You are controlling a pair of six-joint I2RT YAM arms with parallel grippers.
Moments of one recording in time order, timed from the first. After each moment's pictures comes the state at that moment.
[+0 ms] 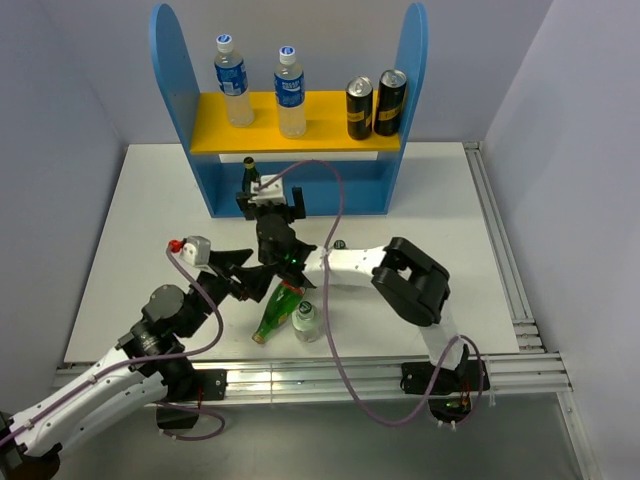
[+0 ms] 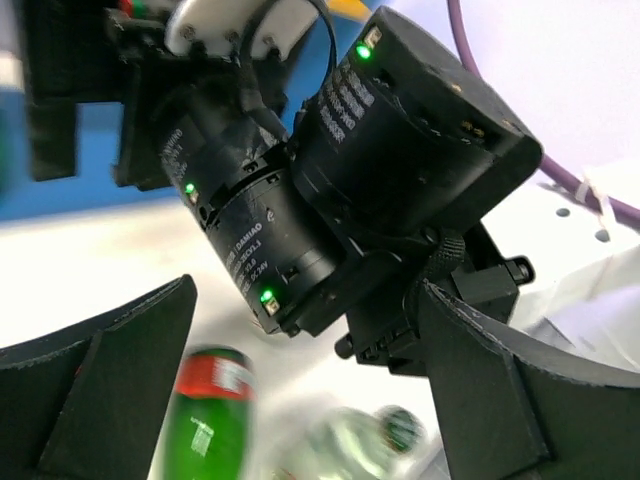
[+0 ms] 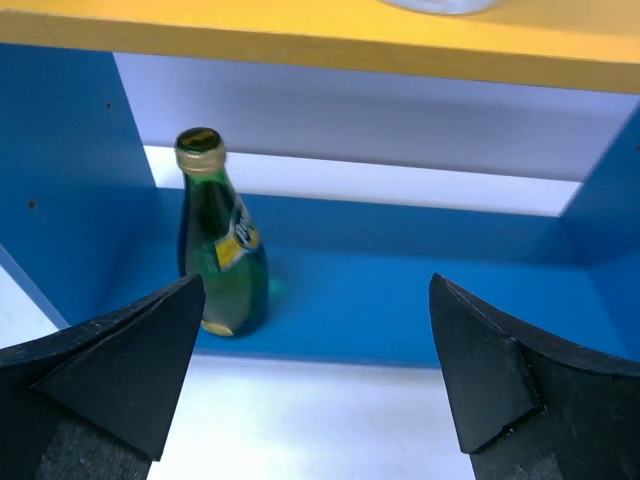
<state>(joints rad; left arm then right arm) -0.83 0.43 0.36 0.19 -0.23 -0.45 1.05 2.05 1.39 0.78 1.02 -0.16</state>
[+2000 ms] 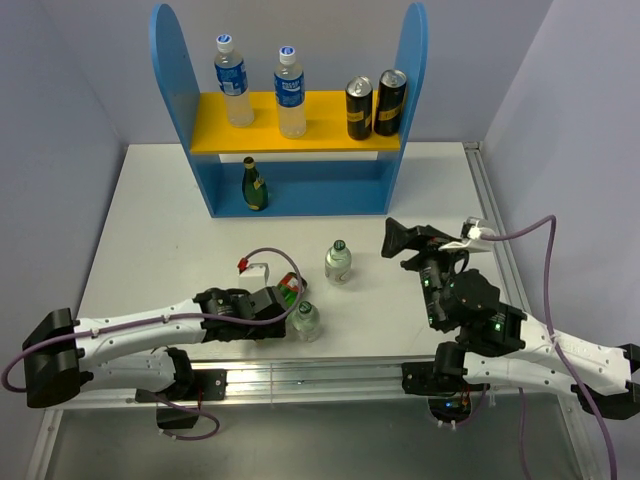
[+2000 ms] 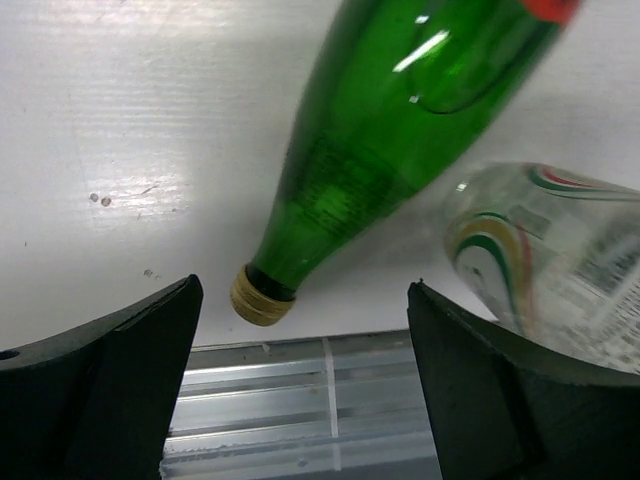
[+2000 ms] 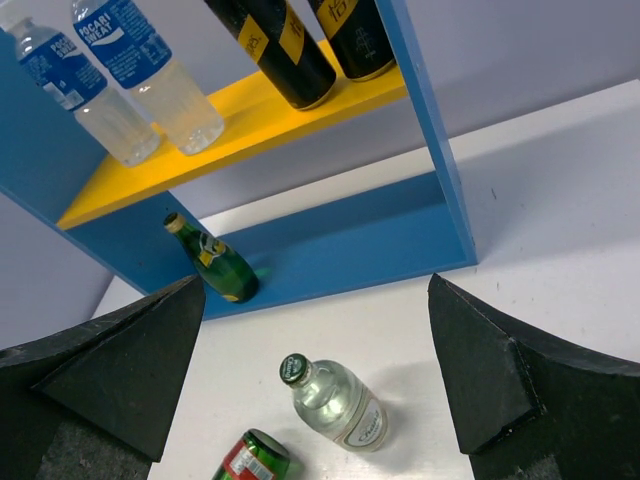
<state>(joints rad) -1.16 1.12 0.70 -0.78 -0.40 -1.10 1.21 0.59 0.74 -0.02 1.17 0.31</state>
